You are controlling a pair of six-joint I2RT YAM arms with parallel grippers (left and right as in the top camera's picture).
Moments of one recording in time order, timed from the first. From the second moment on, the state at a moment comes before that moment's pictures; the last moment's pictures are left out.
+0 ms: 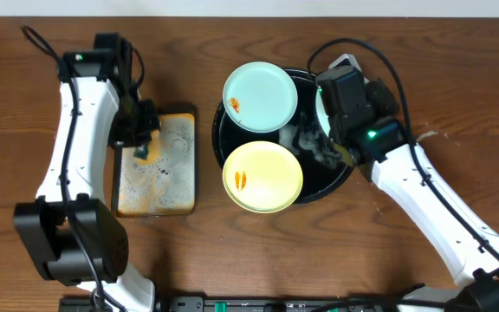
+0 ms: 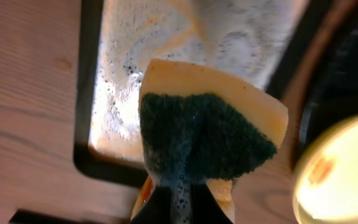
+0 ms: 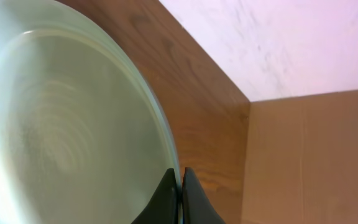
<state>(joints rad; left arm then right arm) 0.05 1.80 1.62 -1.39 0.02 -0.27 0.48 1.54 1.25 -0.56 0.81 -0.38</state>
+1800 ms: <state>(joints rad) 0.05 1.81 1.39 -1.23 0.02 -0.25 0.49 1.51 1.25 -0.52 0.81 -0.29</state>
